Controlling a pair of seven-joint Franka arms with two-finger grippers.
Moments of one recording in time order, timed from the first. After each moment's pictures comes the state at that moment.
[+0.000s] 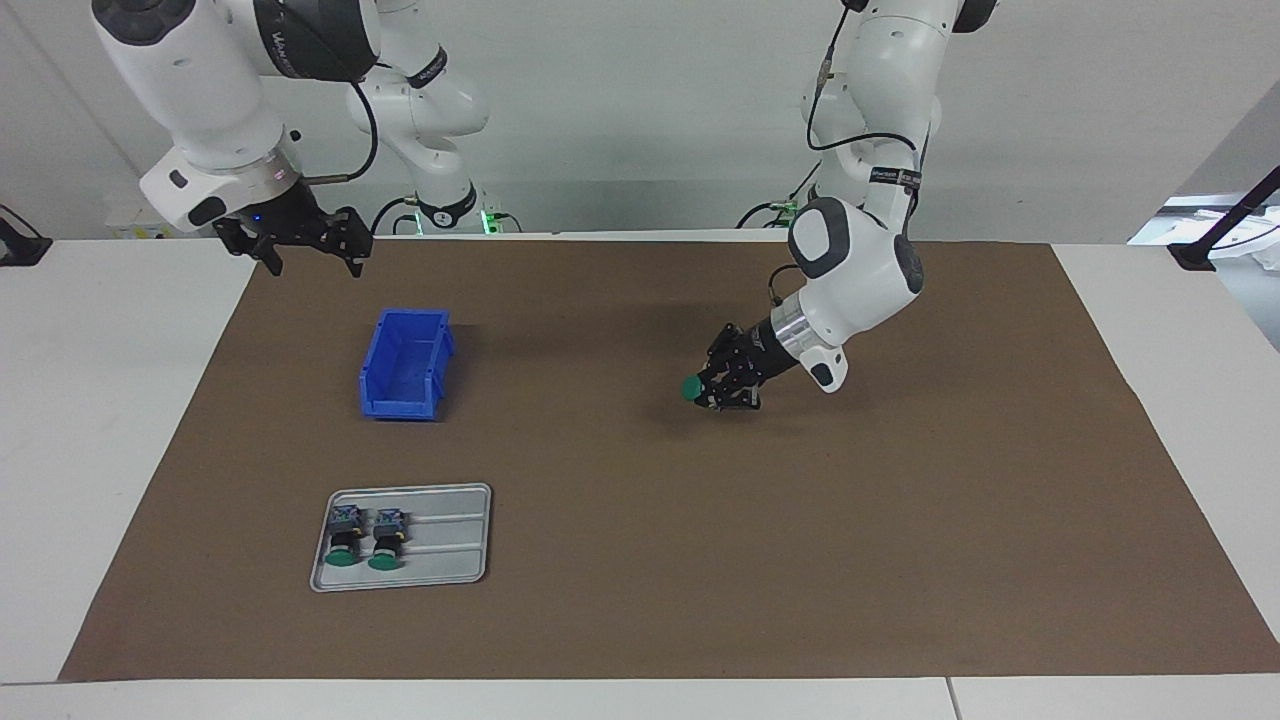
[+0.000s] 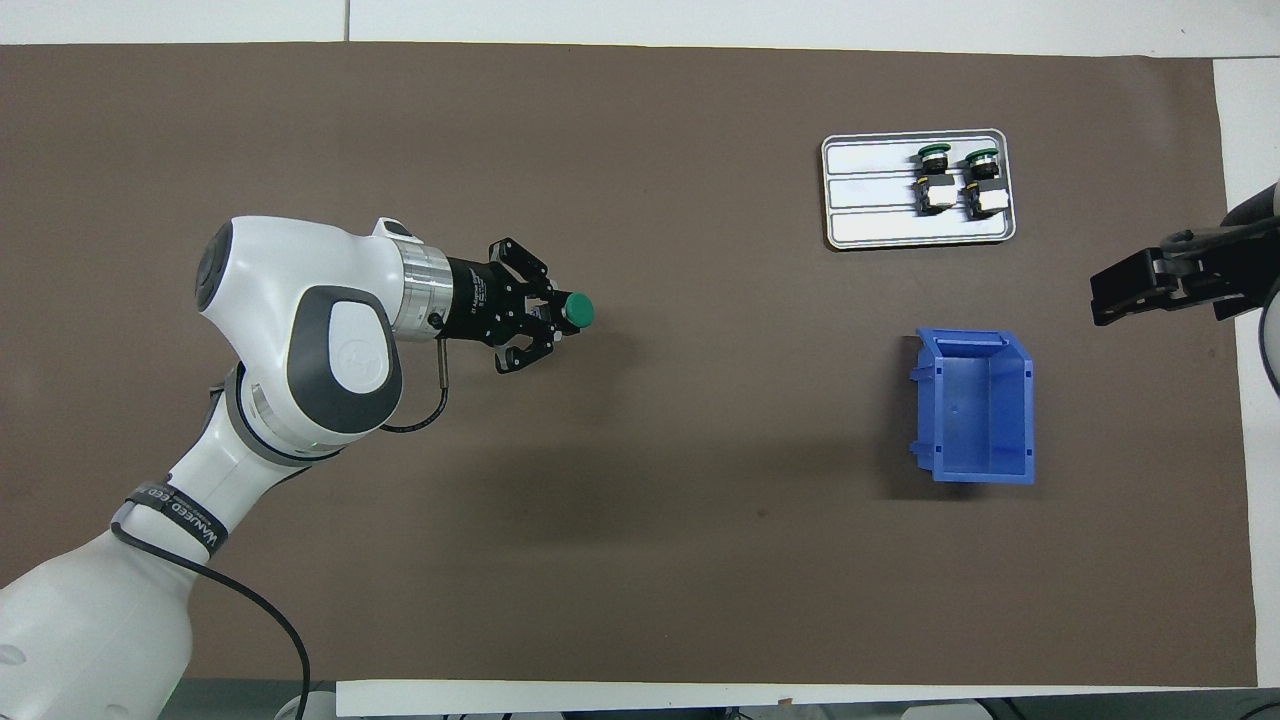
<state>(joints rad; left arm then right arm) -0.46 0.20 -0.05 -2.05 -1.02 2.34 -1.36 0.00 0.00 0.03 -1.60 -0.07 1.45 0.02</state>
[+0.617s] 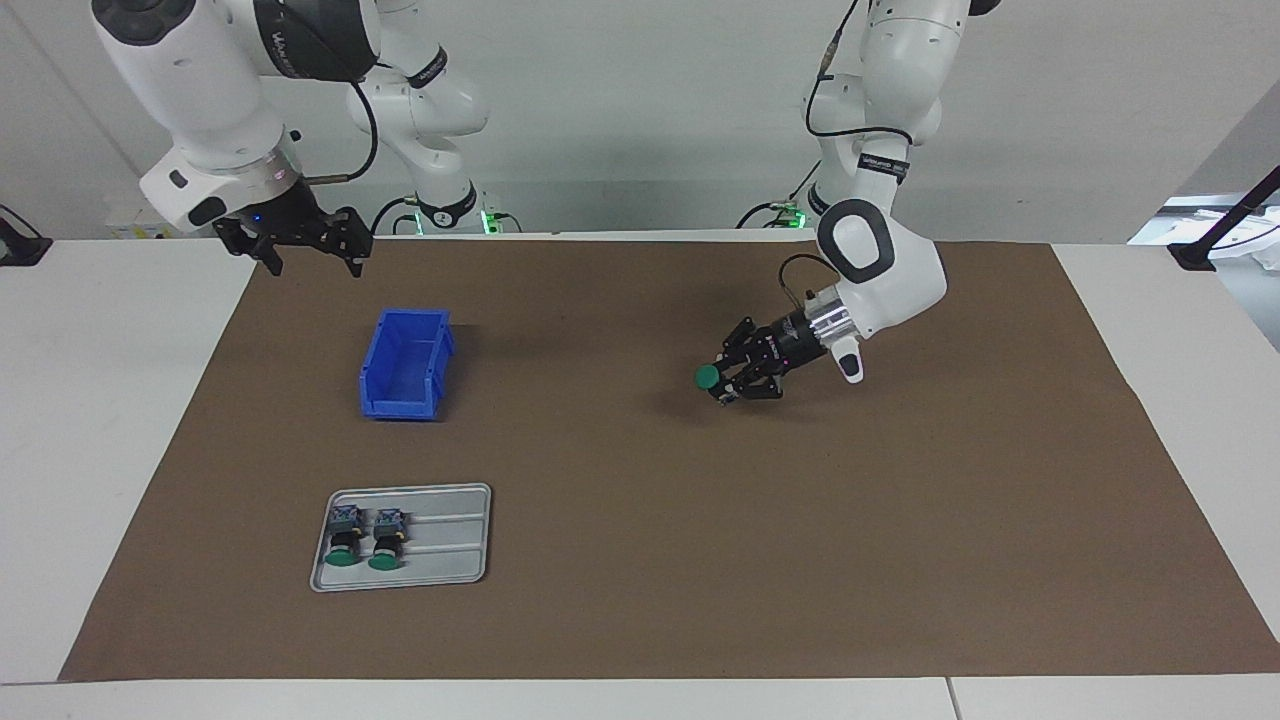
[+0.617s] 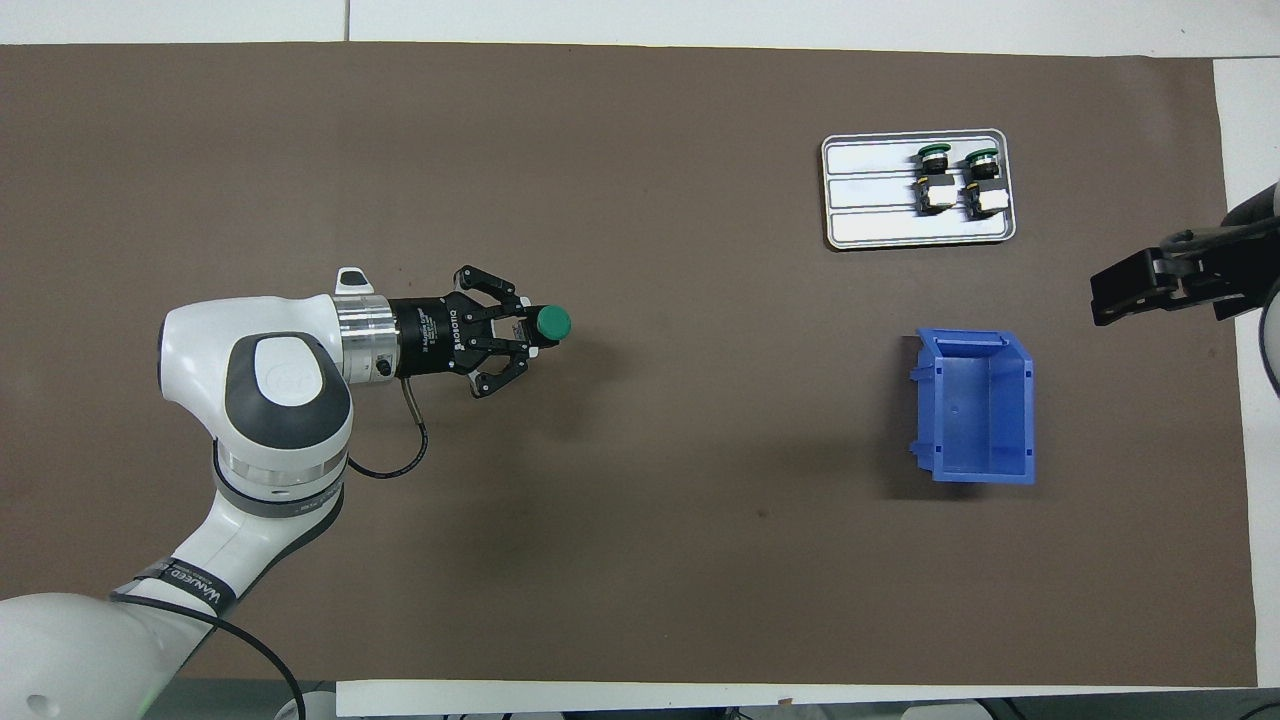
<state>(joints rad) -0.39 0.13 -0.05 -2.23 -1.45 2.33 -0.95 0.00 0.00 0.03 -1.60 -0.07 1.45 0.02</state>
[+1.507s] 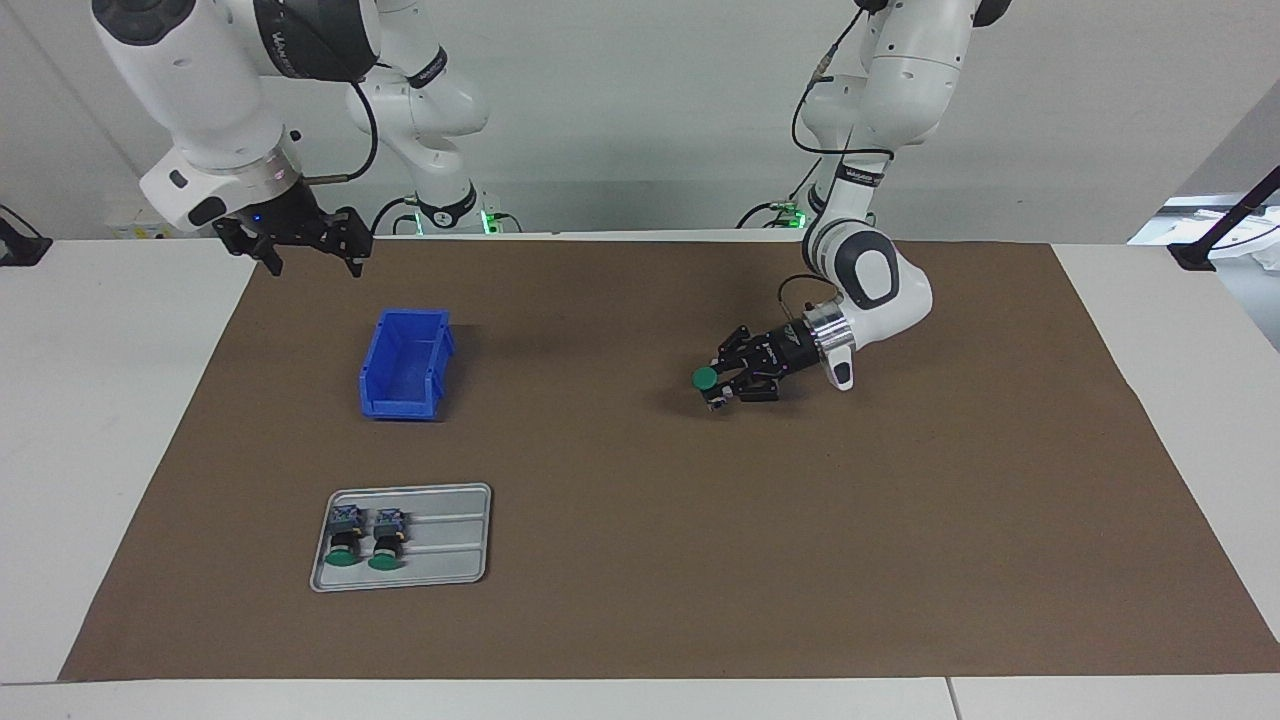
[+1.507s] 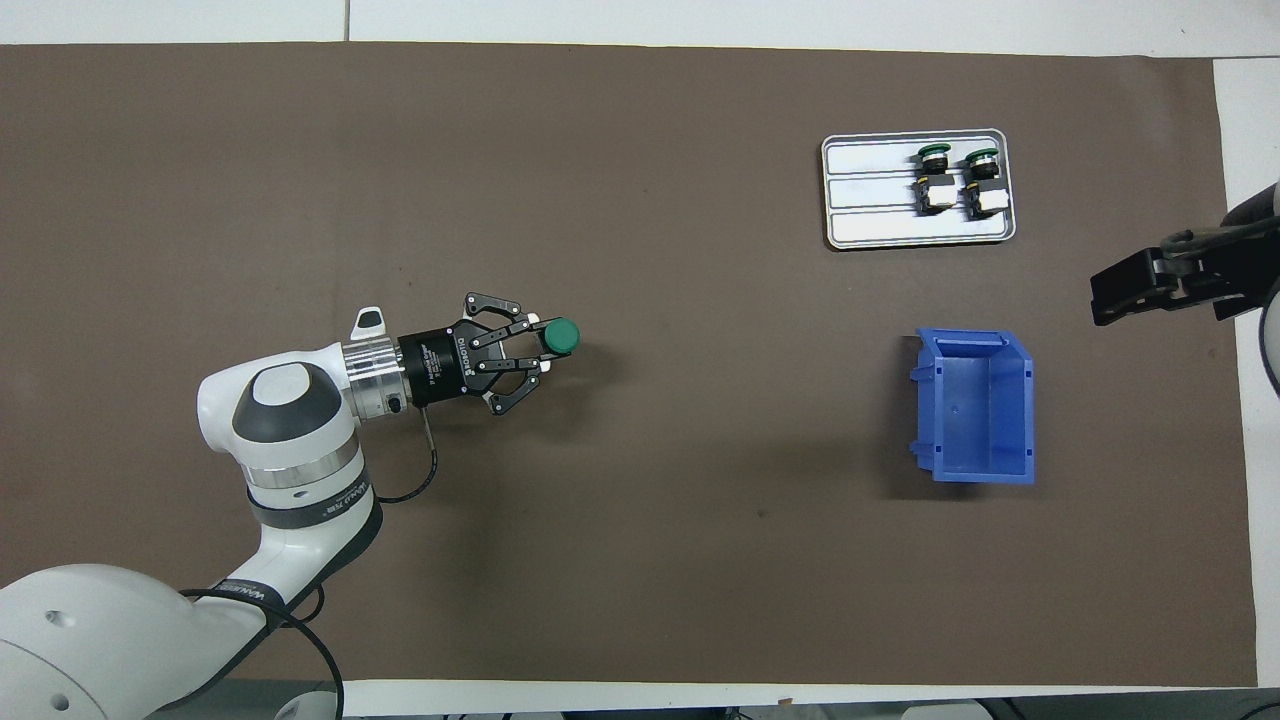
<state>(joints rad) -0.36 0.21 -0.07 -2.32 -1.88 2.18 -0.52 0.00 0.00 0.03 -1.60 -0.07 1.45 0.02</state>
